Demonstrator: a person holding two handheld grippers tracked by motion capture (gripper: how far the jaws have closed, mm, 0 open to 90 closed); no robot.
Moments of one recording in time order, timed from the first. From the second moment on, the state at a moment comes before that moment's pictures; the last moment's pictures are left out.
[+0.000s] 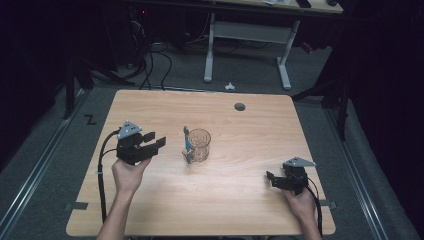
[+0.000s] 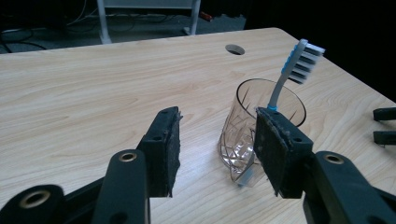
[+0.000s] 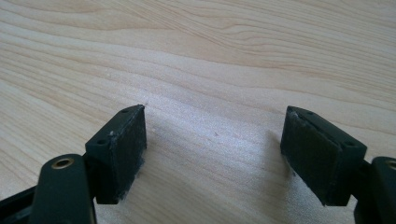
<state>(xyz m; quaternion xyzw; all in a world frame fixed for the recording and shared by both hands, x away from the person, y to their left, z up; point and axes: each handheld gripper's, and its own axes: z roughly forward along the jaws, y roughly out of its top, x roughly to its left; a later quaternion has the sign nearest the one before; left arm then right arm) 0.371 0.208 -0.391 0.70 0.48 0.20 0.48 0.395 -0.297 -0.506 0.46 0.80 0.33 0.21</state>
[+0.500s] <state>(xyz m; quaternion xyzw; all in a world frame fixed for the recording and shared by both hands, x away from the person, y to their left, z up) 0.360 0.227 -0.393 0.68 0.50 0.21 0.49 0.395 -0.297 -0.506 0.46 0.80 0.33 0.21</state>
